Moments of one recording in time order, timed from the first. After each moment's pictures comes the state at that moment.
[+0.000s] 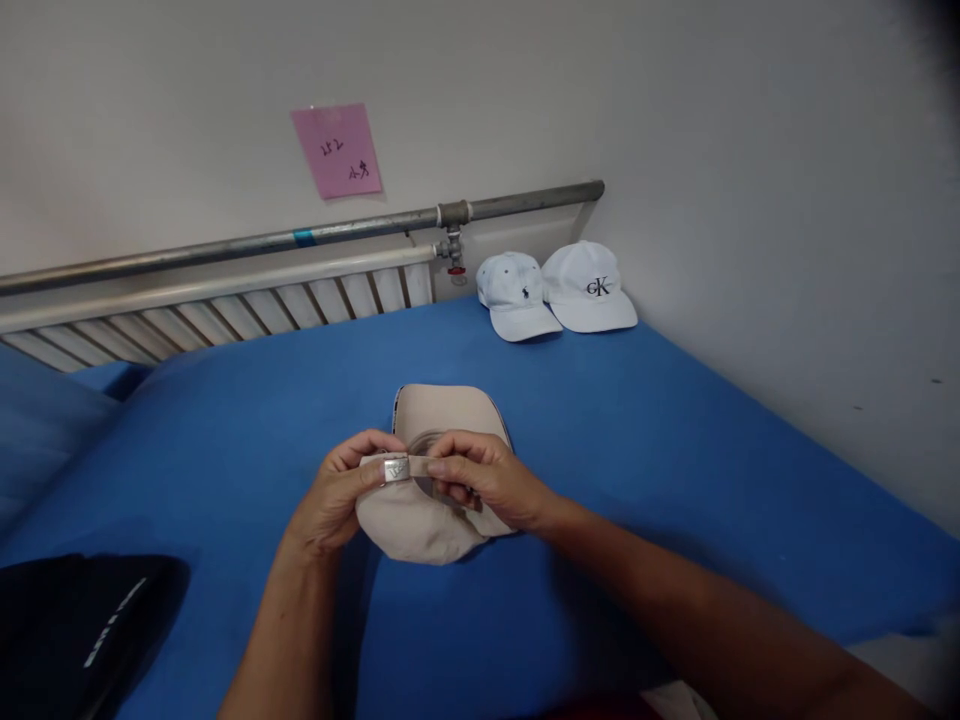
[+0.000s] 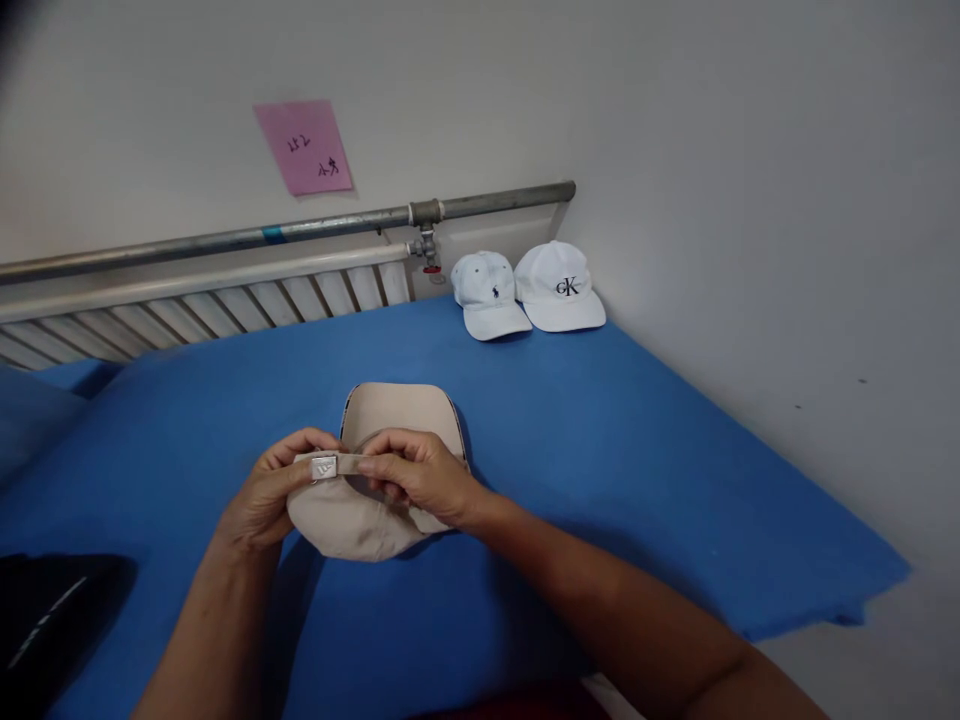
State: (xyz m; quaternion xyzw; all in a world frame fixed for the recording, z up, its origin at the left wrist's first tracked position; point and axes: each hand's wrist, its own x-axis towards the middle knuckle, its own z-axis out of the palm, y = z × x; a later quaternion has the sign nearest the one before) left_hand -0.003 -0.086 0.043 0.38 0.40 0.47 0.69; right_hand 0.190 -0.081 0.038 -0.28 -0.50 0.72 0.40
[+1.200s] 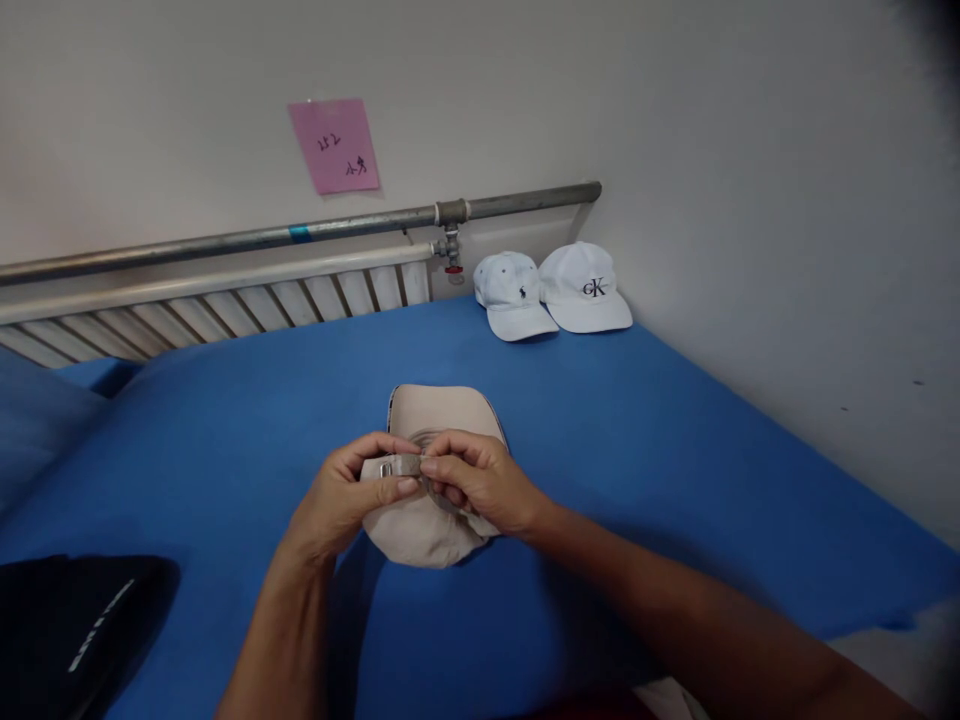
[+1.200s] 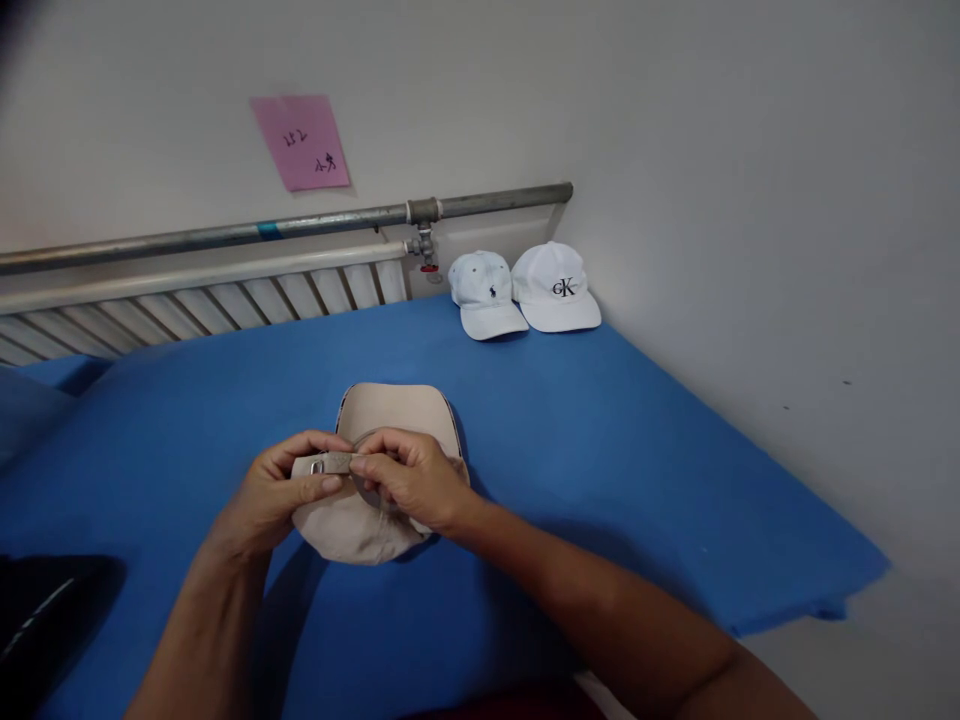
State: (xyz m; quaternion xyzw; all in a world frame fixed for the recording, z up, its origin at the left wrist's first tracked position) left_hand 0.002 -0.090 0.047 0.46 0.41 0.44 0.66; right_hand 0.184 -0.087 0.045 -0.34 -0.51 0.67 0.42
